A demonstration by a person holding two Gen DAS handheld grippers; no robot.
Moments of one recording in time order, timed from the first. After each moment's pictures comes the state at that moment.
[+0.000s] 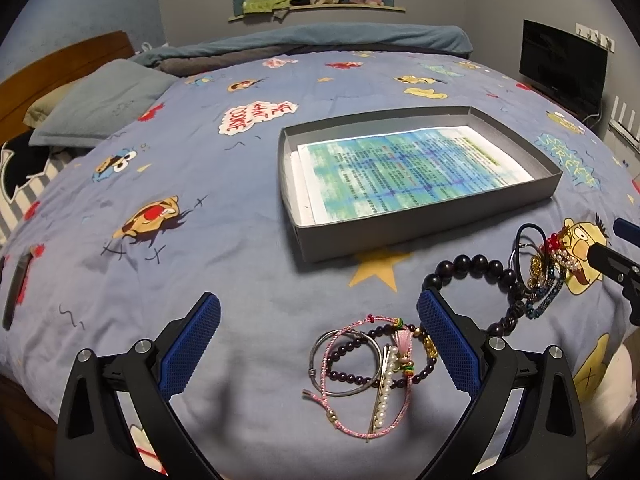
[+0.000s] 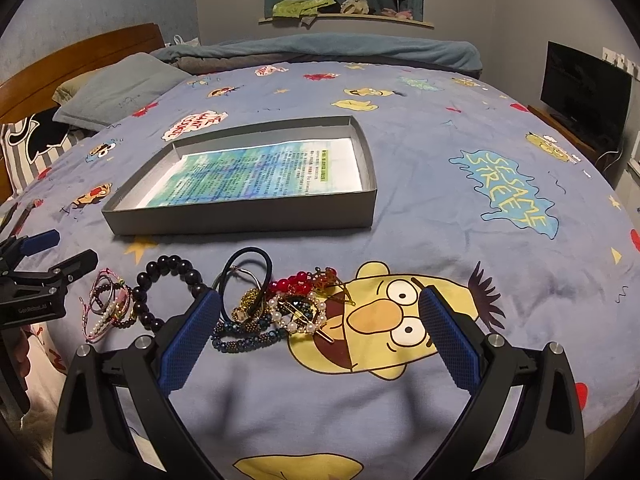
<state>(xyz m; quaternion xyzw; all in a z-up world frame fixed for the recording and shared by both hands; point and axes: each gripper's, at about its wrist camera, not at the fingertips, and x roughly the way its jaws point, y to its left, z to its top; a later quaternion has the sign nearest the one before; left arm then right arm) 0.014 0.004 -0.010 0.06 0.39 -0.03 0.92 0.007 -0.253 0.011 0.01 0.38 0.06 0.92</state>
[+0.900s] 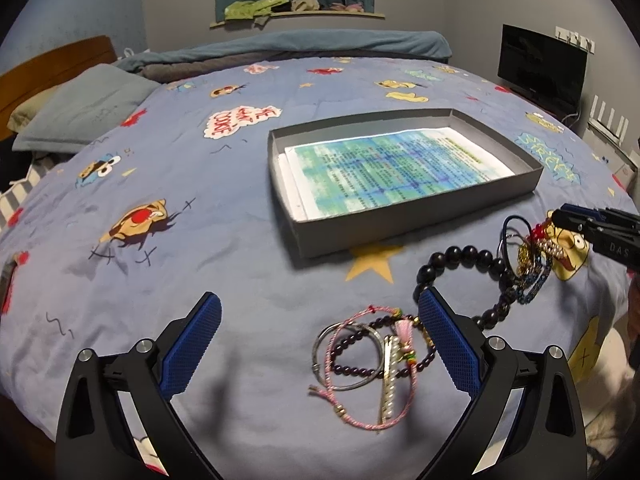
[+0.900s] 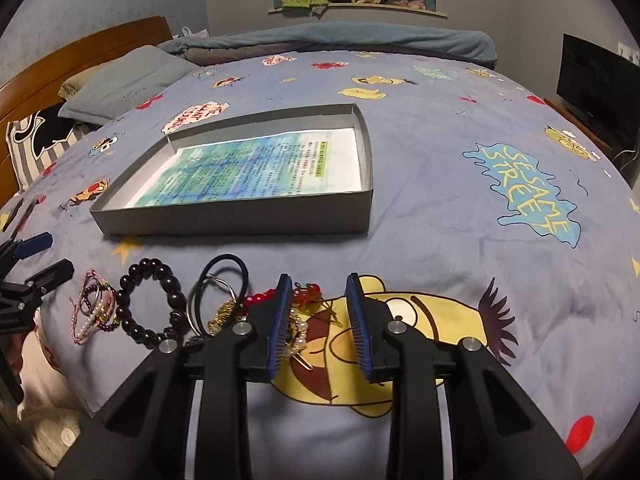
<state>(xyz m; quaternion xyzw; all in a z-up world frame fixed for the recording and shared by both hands) 0.007 0.018 -0.013 0.05 0.38 -0.08 0.92 0.039 -0.272 -0.005 0.01 0.40 0.09 0.91</state>
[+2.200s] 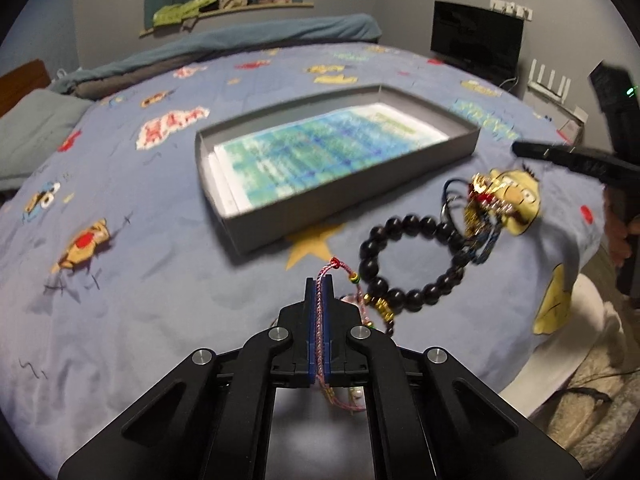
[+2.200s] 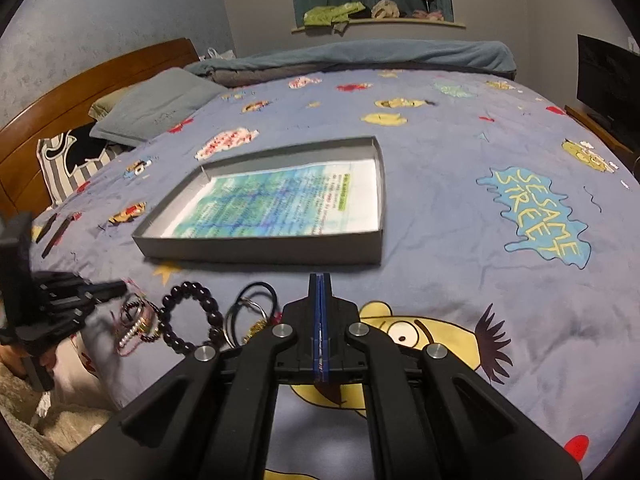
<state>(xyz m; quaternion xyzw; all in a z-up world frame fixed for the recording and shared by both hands) 0.002 0.005 -0.014 0.08 0.39 -0.20 0.90 0.034 -0.284 0.020 0.04 0.38 0.14 0.91</state>
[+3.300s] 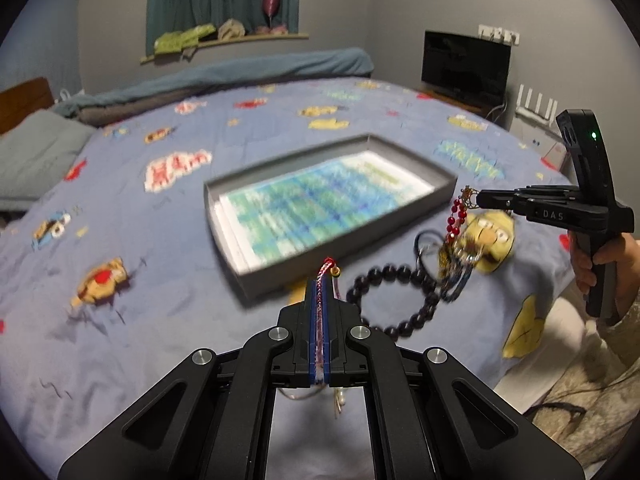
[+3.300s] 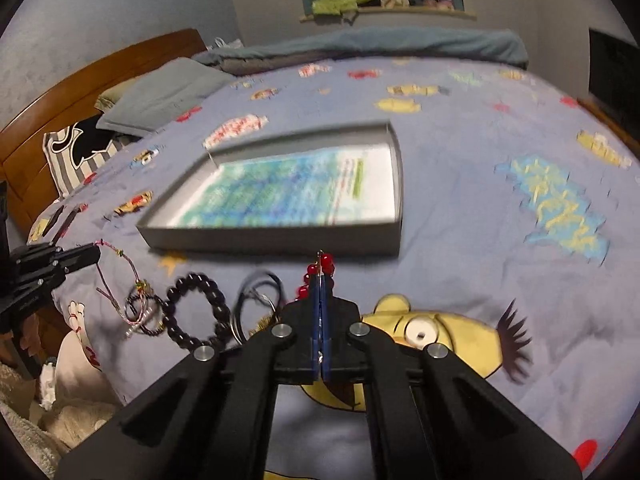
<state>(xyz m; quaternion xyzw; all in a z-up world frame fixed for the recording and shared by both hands) -0.011 0.011 0.033 0.07 0.33 -0.22 0.92 0.033 -0.275 0.028 0.03 0.37 0.17 0.91</state>
